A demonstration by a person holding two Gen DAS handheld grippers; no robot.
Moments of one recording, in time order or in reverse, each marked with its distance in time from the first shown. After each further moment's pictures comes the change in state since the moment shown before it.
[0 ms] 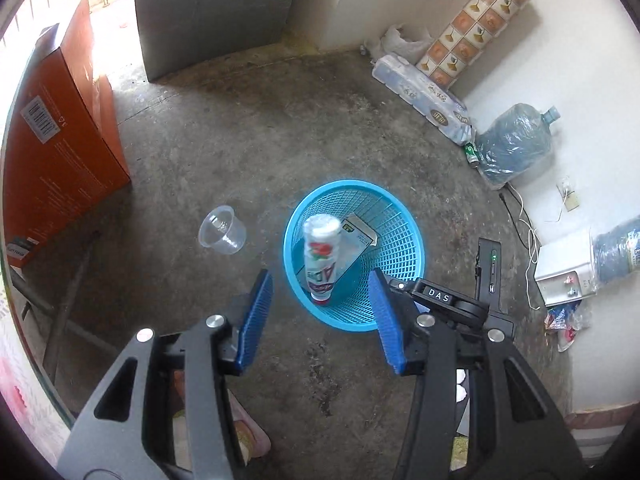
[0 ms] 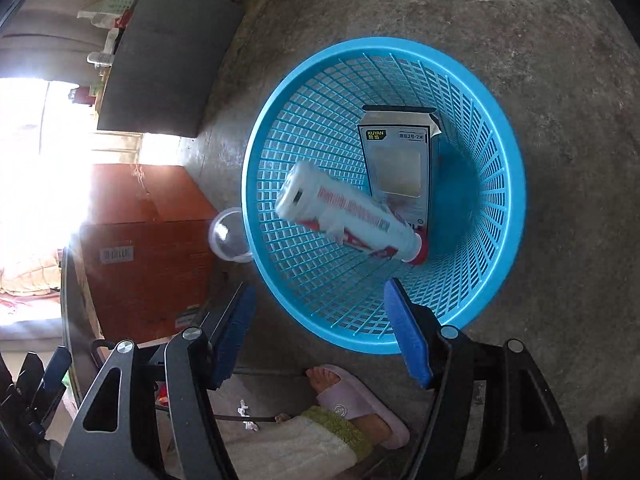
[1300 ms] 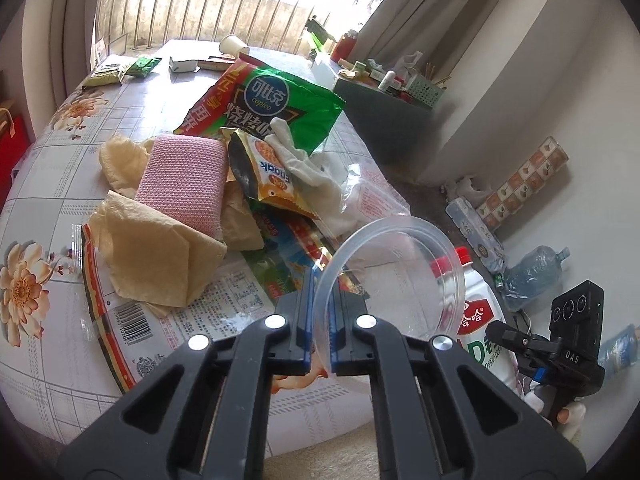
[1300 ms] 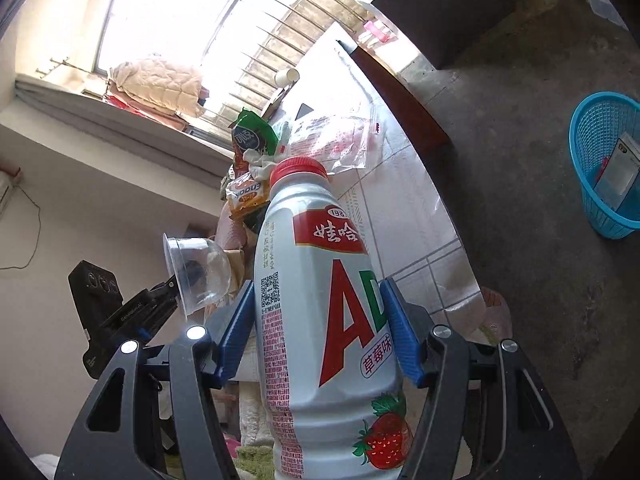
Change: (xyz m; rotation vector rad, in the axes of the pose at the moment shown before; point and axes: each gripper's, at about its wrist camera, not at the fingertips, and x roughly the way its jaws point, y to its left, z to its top) left arm -0.310 0.171 -0.236 -0.339 -0.445 0.131; right arm -0.129 0.239 -0.279 -0.581 0.078 0.382
